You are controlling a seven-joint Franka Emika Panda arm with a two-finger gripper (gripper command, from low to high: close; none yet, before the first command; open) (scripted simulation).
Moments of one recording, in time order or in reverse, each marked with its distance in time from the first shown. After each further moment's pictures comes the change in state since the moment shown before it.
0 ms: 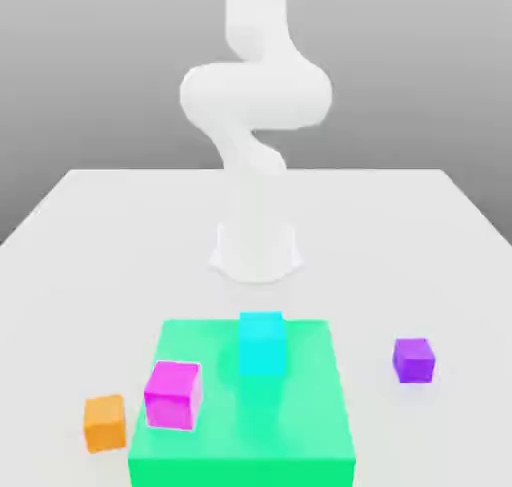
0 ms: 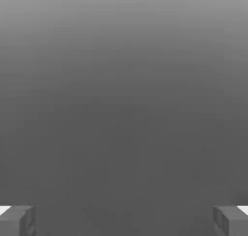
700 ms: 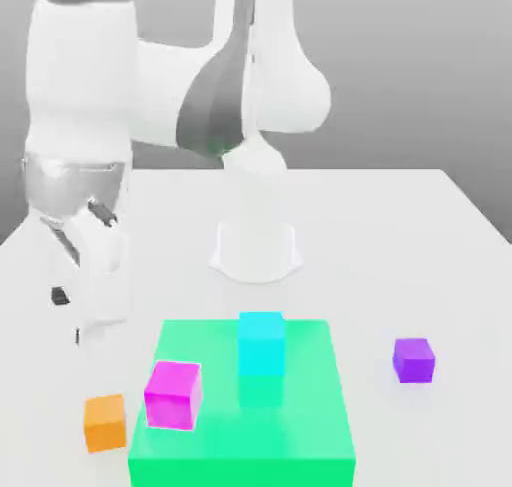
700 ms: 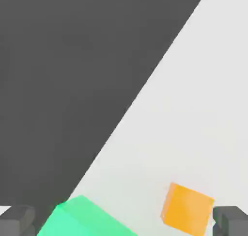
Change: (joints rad) arm -0.360 0.765 0.010 -0.169 -0.103 0.333 0.745
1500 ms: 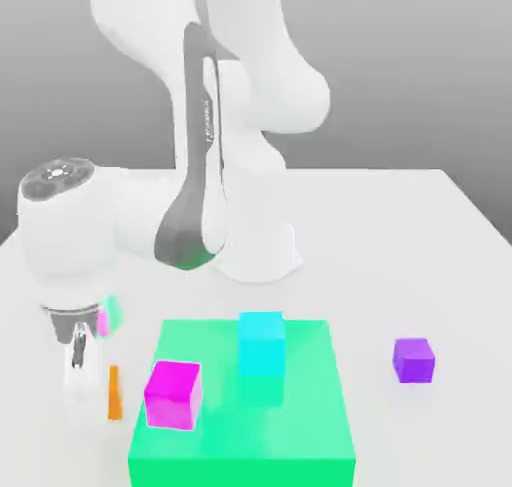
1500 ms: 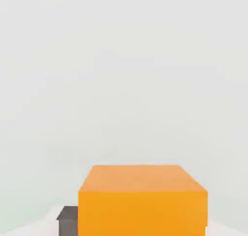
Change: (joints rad) arm -0.042 0.161 0.000 -0.026 0.107 0.053 0.052
